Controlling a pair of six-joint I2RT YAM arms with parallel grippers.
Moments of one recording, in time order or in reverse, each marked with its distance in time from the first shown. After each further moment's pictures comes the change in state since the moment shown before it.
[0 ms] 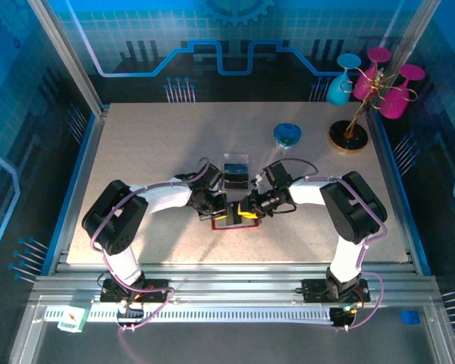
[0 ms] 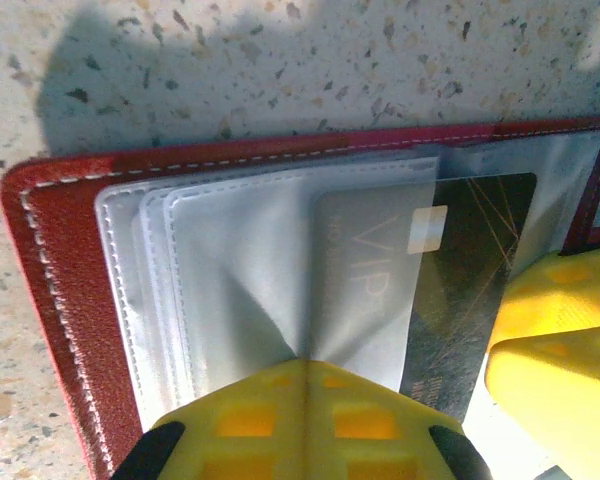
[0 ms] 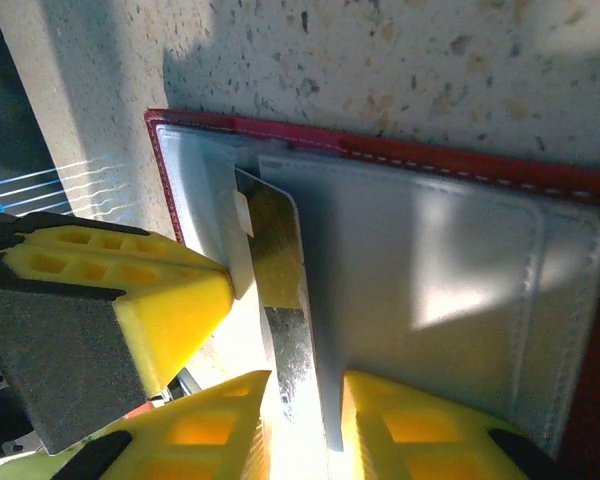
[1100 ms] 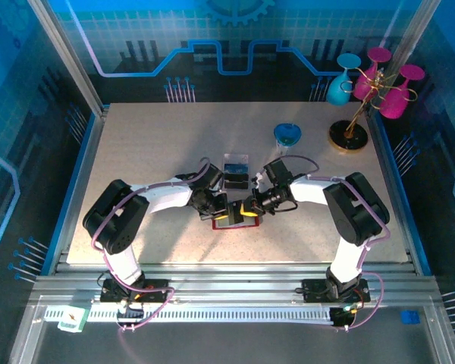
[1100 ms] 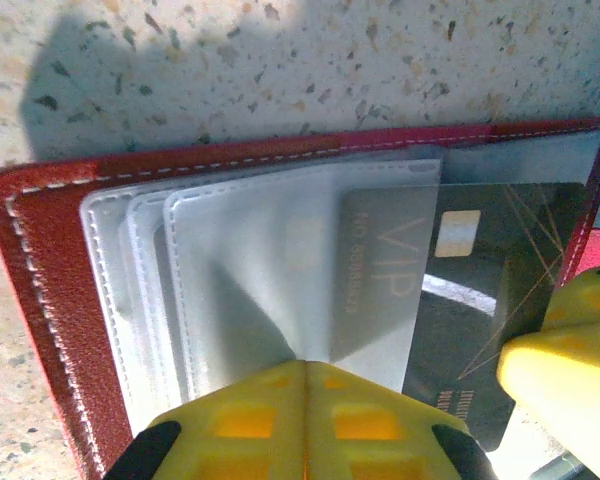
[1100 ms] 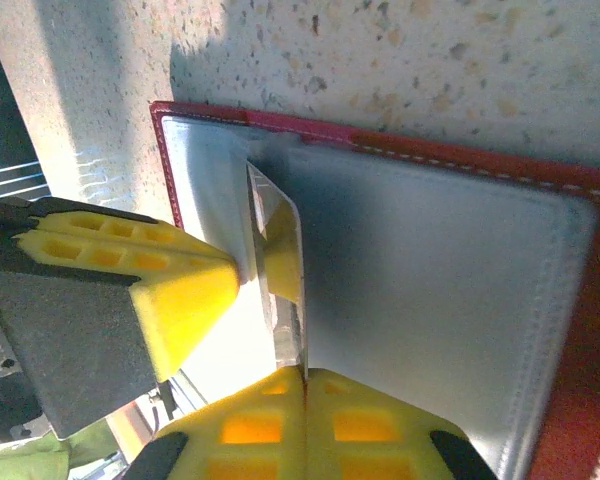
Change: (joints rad) left arm 0.001 0.008 0.000 0.014 0.014 0.004; right arm -0.010 -0.025 0.032 -0.101 0.029 -0.067
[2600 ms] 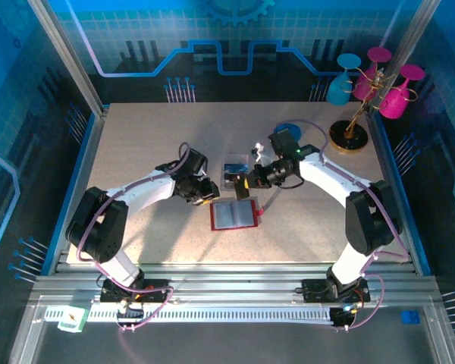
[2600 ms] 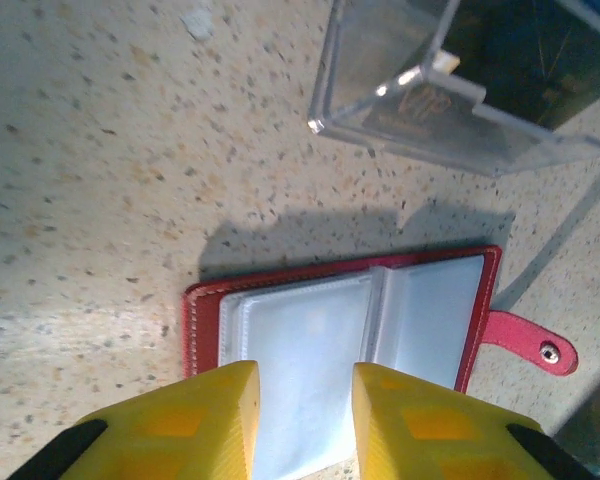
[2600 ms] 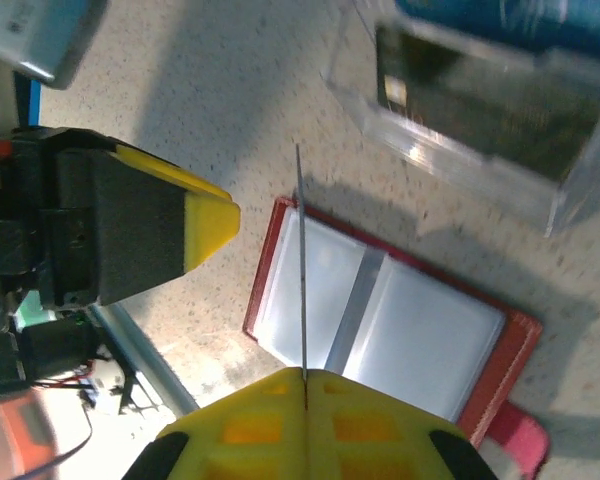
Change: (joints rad) left arm 0.146 -0.129 0.037 -0.078 -0.047 0.020; right arm -0.040 -0.105 0.367 -0.426 0.142 -0.376
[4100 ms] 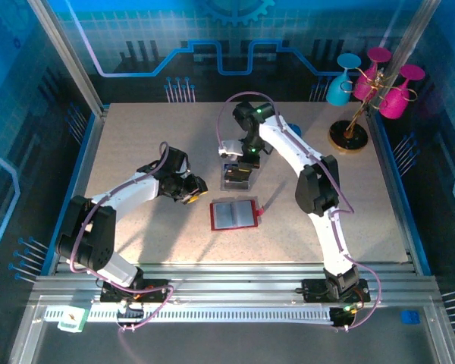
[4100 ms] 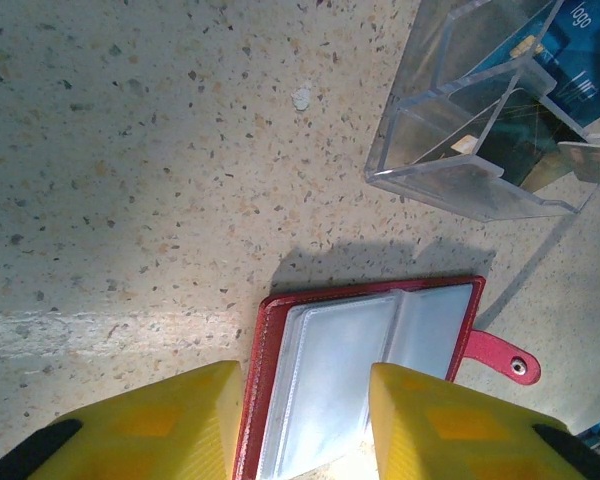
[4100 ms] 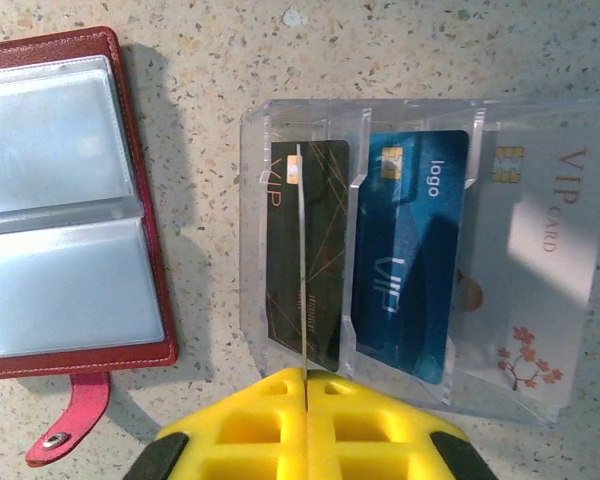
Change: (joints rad) left arm 0.138 -0.087 -0.082 0.026 0.078 0.009; right arm 0.095 0.617 0.985 -0.715 0.399 -1.236
